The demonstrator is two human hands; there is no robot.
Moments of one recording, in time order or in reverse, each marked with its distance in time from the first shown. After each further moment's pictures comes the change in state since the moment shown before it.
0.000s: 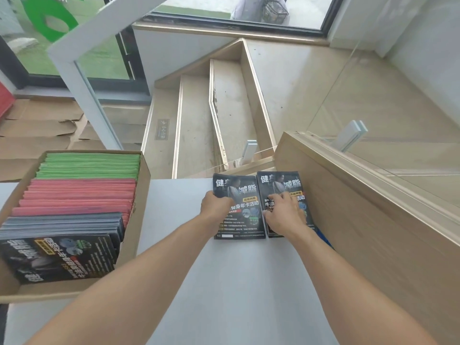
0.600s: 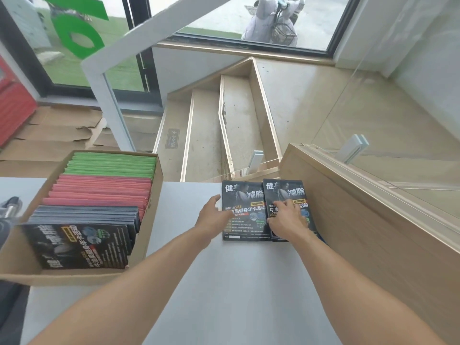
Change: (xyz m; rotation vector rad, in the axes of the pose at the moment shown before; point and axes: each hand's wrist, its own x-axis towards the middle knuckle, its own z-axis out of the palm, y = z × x) left_hand -0.040 -0.015 -0.031 0.121 -0.040 0.185; right_hand -0.006 -0.004 0.000 -0.016 -0.027 0.025
